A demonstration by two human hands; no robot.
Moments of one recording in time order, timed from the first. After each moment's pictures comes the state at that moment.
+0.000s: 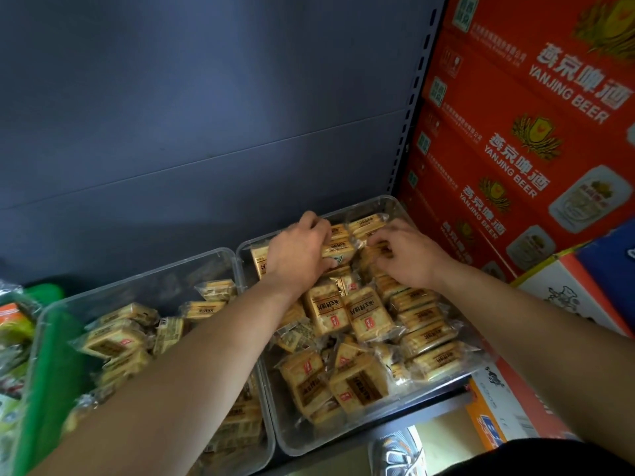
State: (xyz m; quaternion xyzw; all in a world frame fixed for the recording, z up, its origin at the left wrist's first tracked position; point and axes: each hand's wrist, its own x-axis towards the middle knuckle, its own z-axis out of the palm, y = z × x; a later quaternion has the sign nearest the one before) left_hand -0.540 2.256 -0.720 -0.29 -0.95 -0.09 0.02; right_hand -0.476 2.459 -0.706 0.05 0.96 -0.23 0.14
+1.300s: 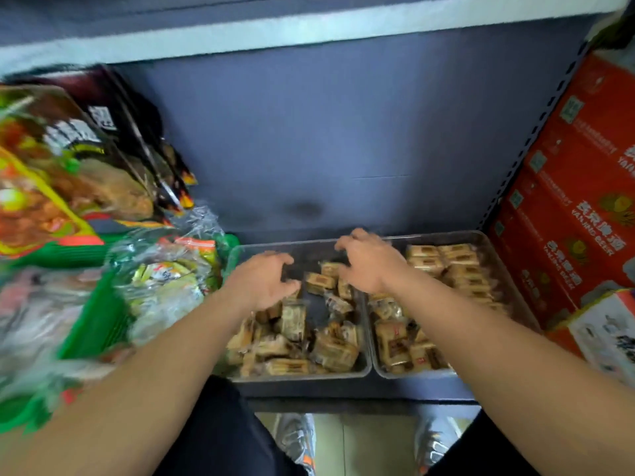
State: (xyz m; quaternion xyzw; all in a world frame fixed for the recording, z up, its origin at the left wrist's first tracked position) left_hand -0.429 2.004 -0.601 -0.07 -0.98 -0.08 -0.15; right_hand -0.444 2.228 -0.589 -0.15 0.97 -0.14 0.14
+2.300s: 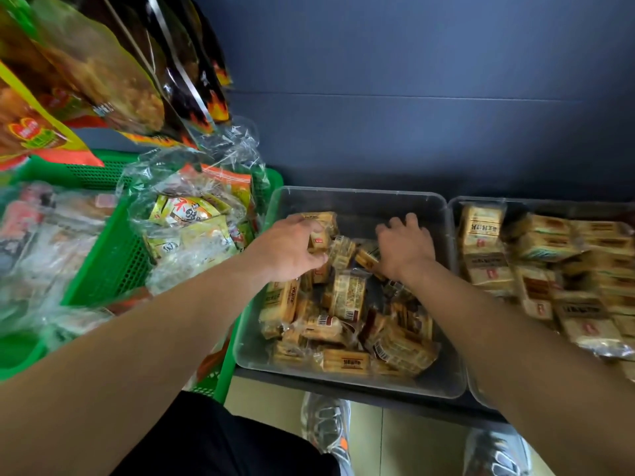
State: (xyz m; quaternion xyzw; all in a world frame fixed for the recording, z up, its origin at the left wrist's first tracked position) left_hand -0.462 1.939 -0.678 -0.02 -0.96 -0.14 -0.23; right_hand -0.511 2.142 -0.753 -0.13 0.98 0.03 0.16
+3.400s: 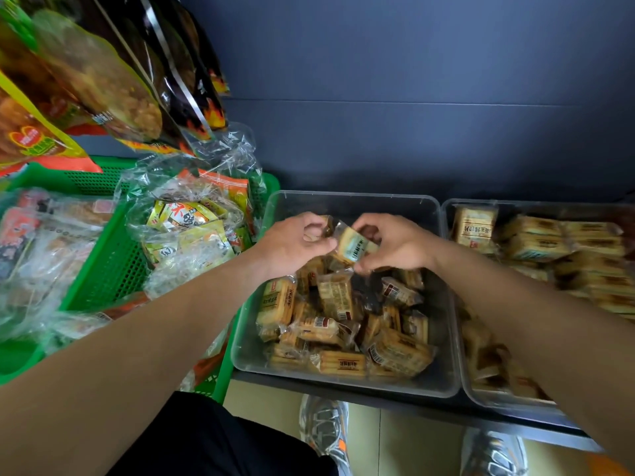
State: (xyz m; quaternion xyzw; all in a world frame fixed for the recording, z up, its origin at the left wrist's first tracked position) left_hand -0.464 1.943 -0.675 0.03 -0.91 -0.37 -0.21; right_hand -0.521 2.161 -0.716 -0.20 0.86 -0.36 0.29
